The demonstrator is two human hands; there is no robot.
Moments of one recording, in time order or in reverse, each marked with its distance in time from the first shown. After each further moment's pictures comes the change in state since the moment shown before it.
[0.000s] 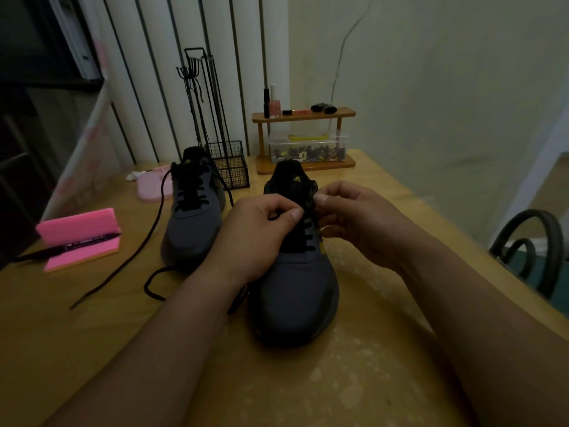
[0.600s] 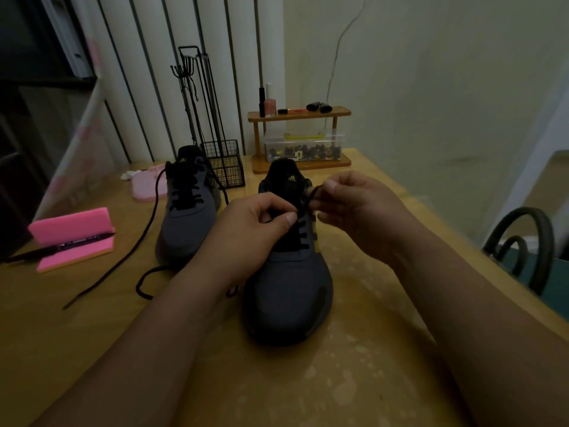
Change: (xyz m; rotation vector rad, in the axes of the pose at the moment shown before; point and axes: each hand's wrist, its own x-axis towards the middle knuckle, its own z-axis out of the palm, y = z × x) left_hand -0.004 0.001 -0.008 0.044 -0.070 -0.007; right_hand -0.003 -0.009 0.000 0.150 0.098 -0.011
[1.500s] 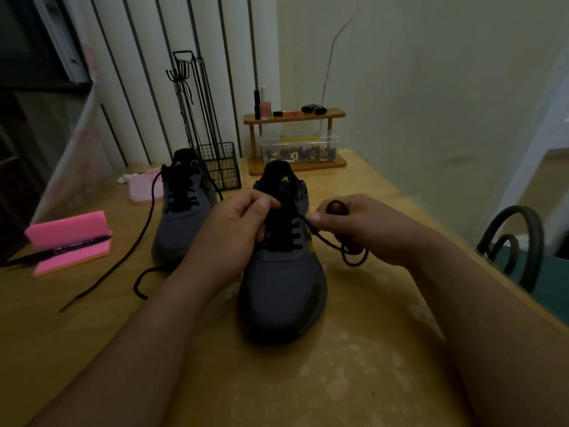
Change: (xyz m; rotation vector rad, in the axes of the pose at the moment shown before) left_hand -0.005 0.003 -0.002 -0.145 0.071 -0.047; right_hand -0.009 -0.005 -0.024 -0.644 -0.217 0.055
